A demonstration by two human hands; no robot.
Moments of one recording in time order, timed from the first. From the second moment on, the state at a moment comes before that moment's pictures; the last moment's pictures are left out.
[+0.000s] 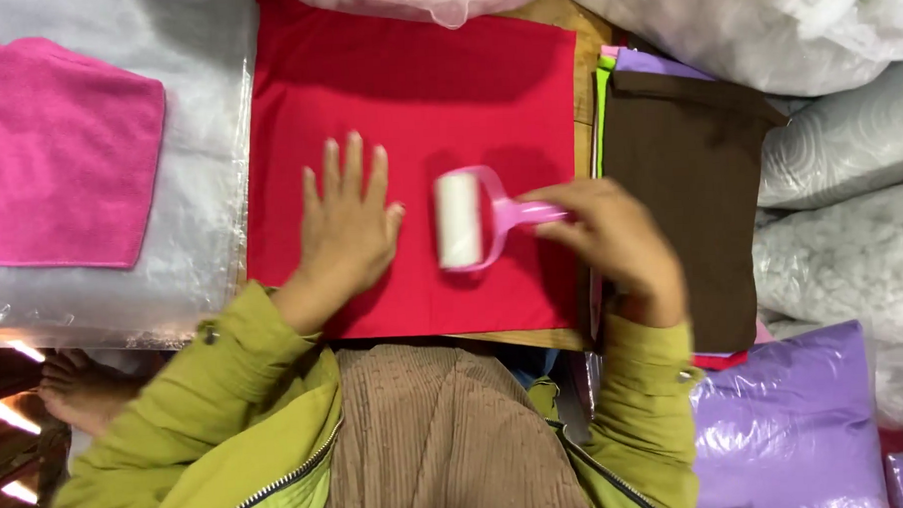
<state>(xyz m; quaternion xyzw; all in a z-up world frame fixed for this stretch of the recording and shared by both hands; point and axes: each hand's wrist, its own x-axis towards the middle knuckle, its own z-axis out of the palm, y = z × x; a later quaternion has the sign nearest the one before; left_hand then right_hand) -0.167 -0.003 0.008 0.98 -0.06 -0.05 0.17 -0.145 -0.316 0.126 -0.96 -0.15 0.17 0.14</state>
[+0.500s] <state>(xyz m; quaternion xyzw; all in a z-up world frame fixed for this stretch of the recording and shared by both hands) -0.224 -0.016 -0.021 0.98 -0.11 -0.04 0.16 -0.231 -0.327 0.124 -0.95 -0.16 0.19 0.16</state>
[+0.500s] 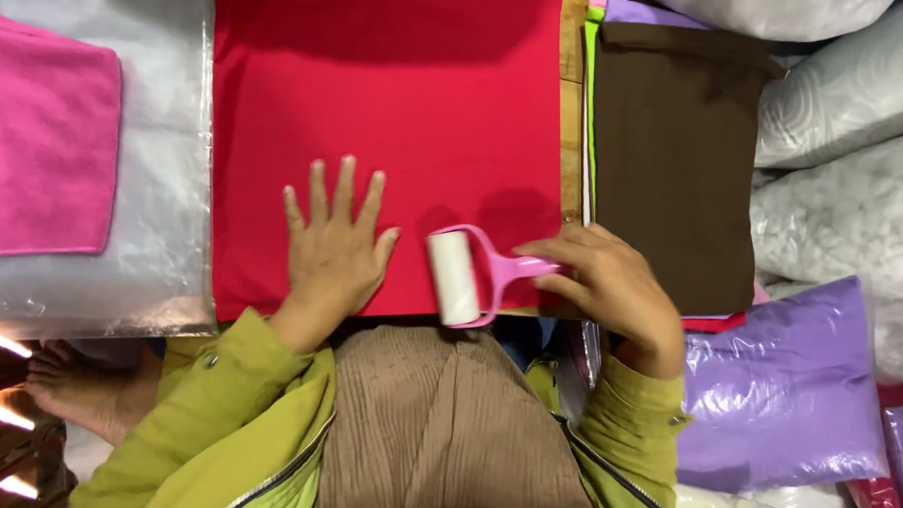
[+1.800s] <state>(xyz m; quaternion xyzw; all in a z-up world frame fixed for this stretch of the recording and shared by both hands) -0.164 0.034 -0.014 0.99 -0.06 -0.03 0.09 -0.173 -0.352 0.127 -0.97 -0.11 0.14 0.13</state>
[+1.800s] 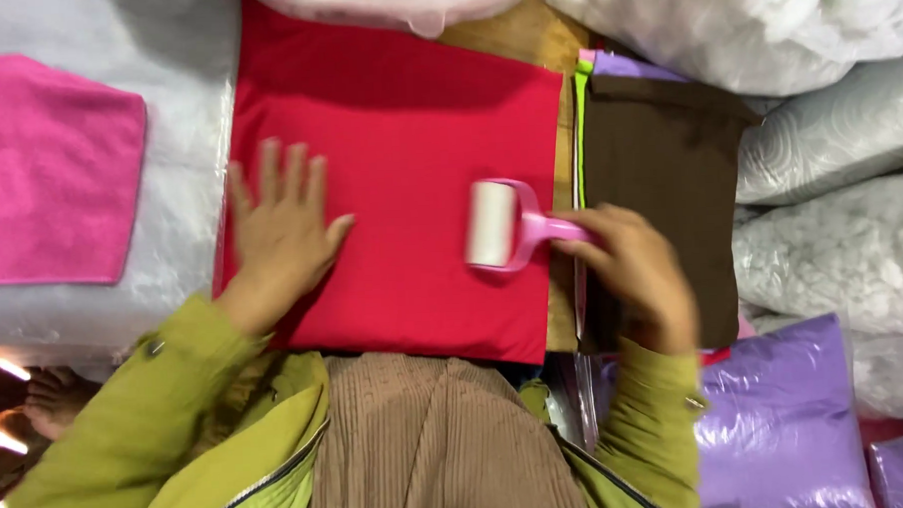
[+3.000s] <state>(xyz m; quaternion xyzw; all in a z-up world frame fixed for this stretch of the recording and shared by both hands) 0.005 -0.002 -0.028 0.96 -0.21 -0.01 0.16 -0.009 -0.325 0.085 -0.96 -0.22 0.02 0.18</state>
